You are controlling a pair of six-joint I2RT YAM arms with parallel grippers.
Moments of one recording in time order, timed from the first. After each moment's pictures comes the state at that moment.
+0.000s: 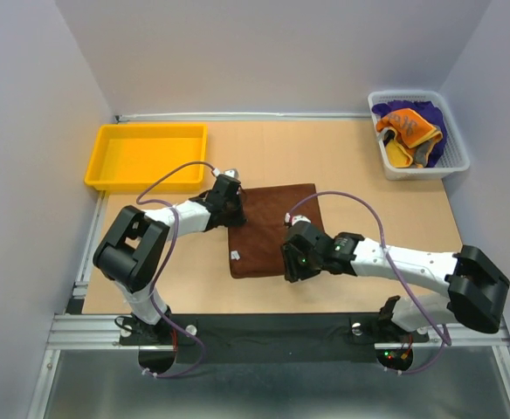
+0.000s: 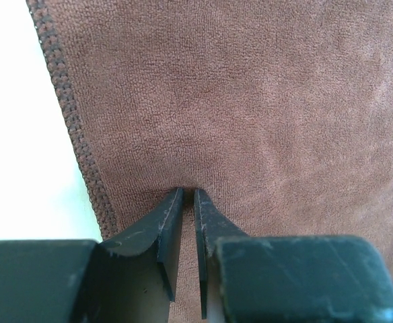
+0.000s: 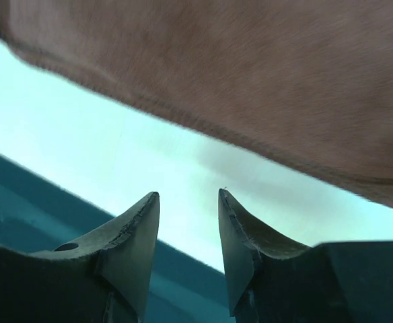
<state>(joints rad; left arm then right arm) -0.56 1.68 0.87 -0.08 -0.02 -0.64 1.01 1.33 0.77 -0.48 0.05 0.66</state>
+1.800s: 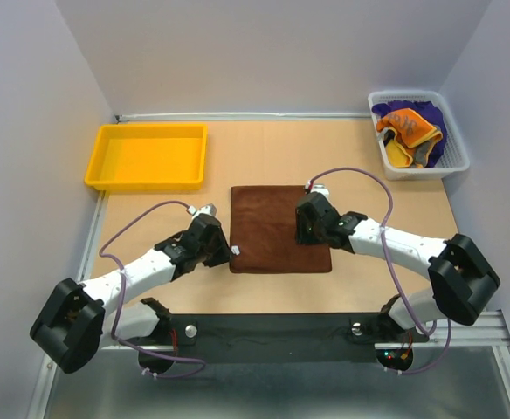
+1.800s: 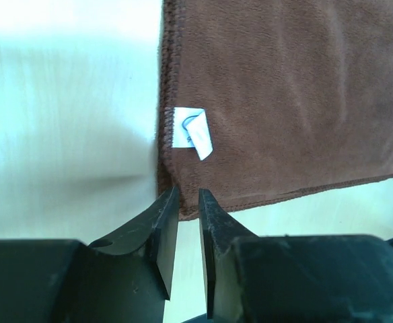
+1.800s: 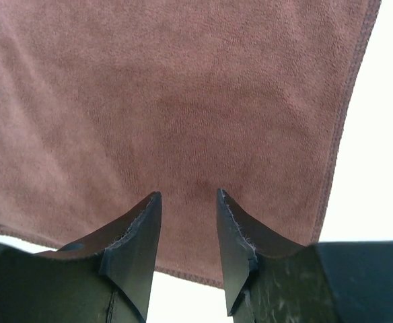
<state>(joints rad) -0.67 1.09 0.48 -0.27 -0.03 -0.87 0.76 1.41 0.82 -0.34 0.26 0.62</state>
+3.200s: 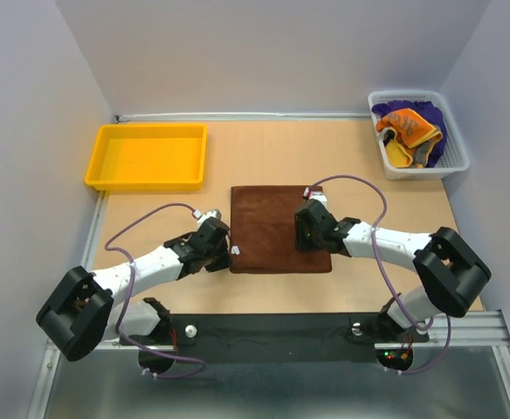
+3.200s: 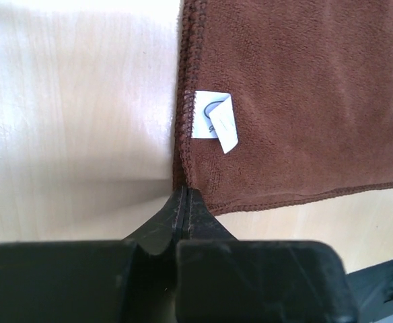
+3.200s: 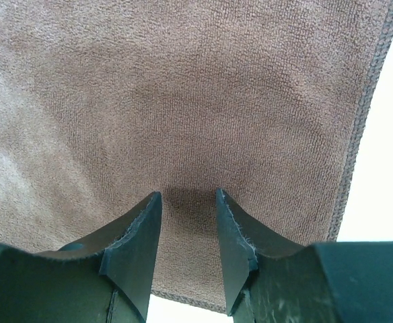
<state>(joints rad) -0.73 1.17 0.49 -0.30 -0.09 -0.90 0.76 1.48 0.75 -0.23 0.25 0.62</state>
